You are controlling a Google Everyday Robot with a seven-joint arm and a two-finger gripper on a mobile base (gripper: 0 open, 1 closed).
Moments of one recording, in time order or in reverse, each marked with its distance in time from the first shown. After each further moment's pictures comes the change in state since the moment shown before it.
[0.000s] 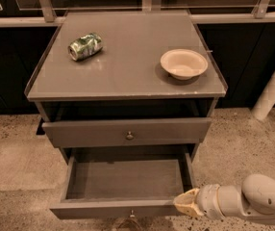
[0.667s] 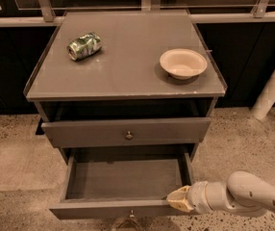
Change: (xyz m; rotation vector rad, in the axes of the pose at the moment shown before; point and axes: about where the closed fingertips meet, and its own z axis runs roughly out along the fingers) arm 0.016 -0.030 0.046 -0.006 0.010 0.014
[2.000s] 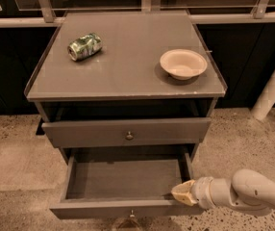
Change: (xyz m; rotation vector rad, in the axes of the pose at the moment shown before) arm -0.009 -0.029 -0.010 0.089 -0.016 0.025
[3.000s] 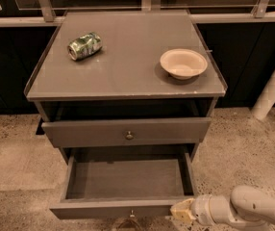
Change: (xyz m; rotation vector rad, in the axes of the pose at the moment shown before) arm 0.059 0.028 0.018 -0.068 0.029 0.206
